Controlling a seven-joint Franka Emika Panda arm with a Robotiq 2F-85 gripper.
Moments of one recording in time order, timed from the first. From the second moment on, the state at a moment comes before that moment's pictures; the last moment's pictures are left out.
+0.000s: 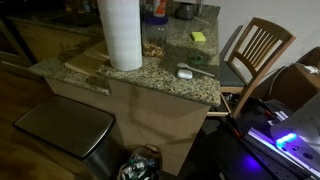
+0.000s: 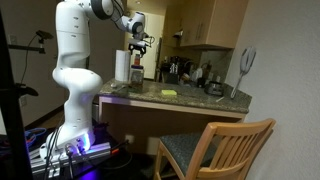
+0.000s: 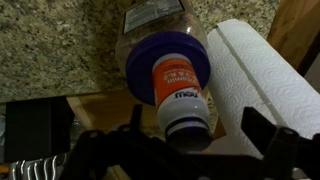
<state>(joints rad) 0.24 -0.04 0.21 -1.85 0.22 2.21 -0.34</state>
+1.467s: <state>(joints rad) 0.24 -0.04 0.21 -1.84 0.21 2.25 -0.33</state>
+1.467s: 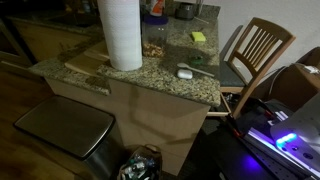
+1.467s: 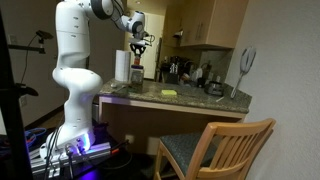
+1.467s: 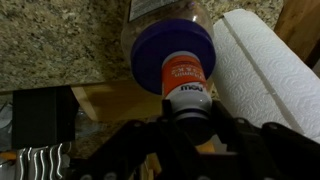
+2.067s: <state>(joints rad) 0.23 -0.04 0.20 -1.83 0.03 2.26 -0.19</state>
